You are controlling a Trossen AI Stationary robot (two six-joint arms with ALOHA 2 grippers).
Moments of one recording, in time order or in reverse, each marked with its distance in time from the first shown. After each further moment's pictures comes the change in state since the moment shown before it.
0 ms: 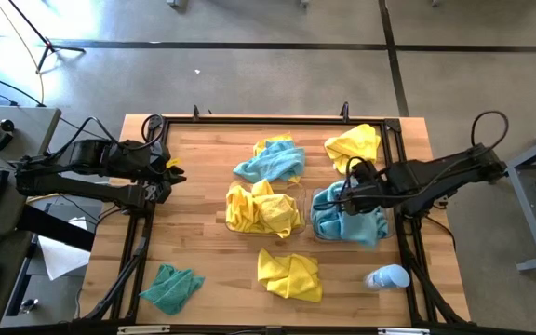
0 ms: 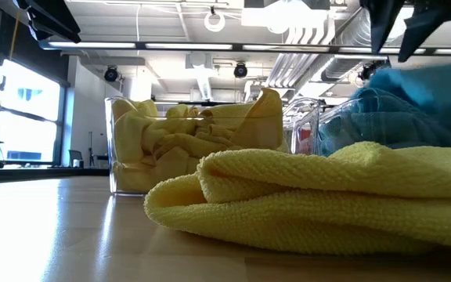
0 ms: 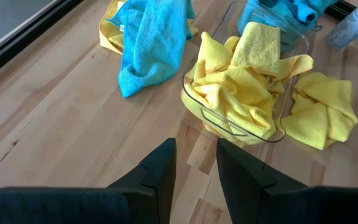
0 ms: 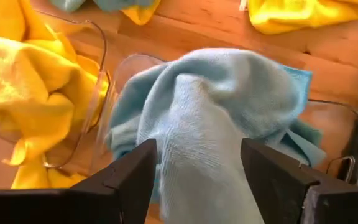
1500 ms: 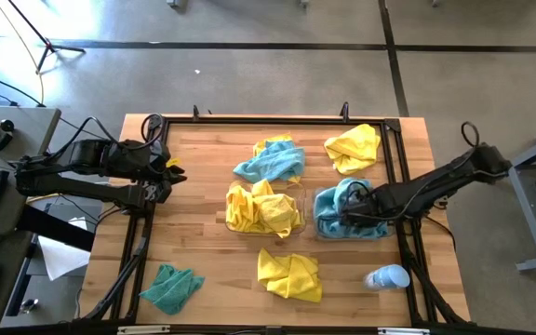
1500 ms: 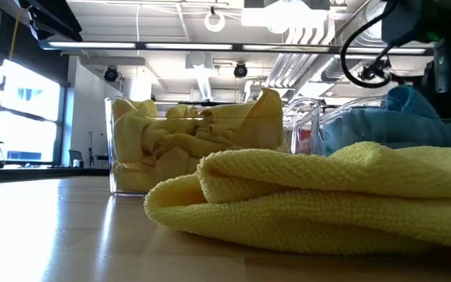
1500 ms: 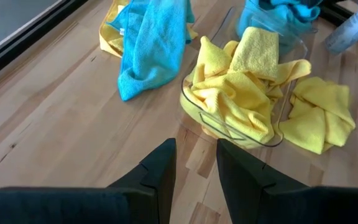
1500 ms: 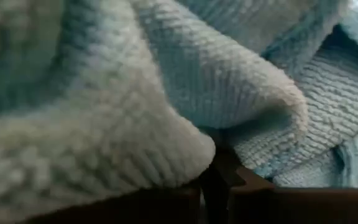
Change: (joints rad) left arm 0.000 0.000 0.000 0.013 -0.004 -0.008; right arm -0.014 -0.060 -0.673 0.516 -0.298 0.289
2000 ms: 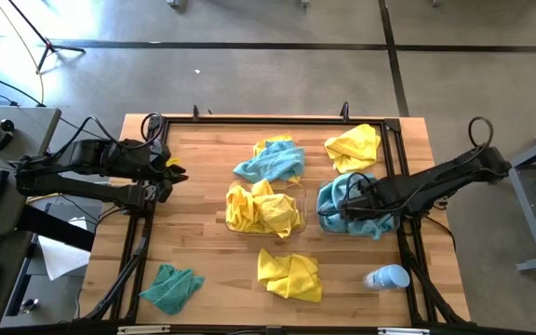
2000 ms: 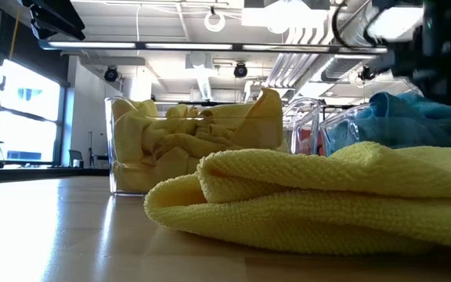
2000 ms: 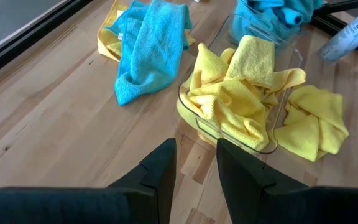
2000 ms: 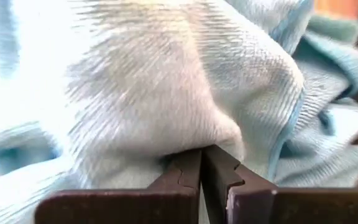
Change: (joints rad) left arm 0.000 0.002 0.000 0.023 0.000 -0.019; right arm -0.012 0.001 0.249 -0.303 0.092 -0.068
